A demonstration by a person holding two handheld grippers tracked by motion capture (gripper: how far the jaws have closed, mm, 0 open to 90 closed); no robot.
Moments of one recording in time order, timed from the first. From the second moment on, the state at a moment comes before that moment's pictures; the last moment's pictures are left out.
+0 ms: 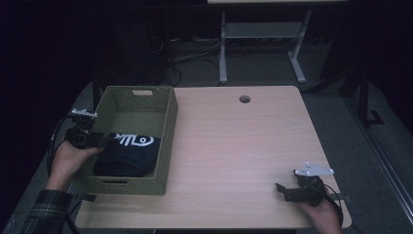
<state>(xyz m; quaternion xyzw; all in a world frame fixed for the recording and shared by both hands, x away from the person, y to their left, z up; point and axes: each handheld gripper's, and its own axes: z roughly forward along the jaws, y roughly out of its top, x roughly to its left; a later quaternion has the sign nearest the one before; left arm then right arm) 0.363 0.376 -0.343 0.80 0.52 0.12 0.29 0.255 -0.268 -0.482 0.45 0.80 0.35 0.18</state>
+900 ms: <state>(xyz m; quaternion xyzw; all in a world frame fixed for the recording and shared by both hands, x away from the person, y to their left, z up) 0.348 0.277 -0.316 0.81 0.43 0.12 0.38 0.255 -0.268 -0.482 0.45 0.80 0.35 0.18</state>
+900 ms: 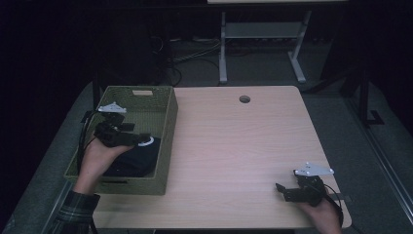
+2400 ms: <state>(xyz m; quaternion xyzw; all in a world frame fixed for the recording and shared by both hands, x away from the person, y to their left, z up) 0.320 0.109 -0.412 0.84 0.34 0.10 0.41 0.255 -0.268 -0.482 0.45 0.80 0.35 0.18</state>
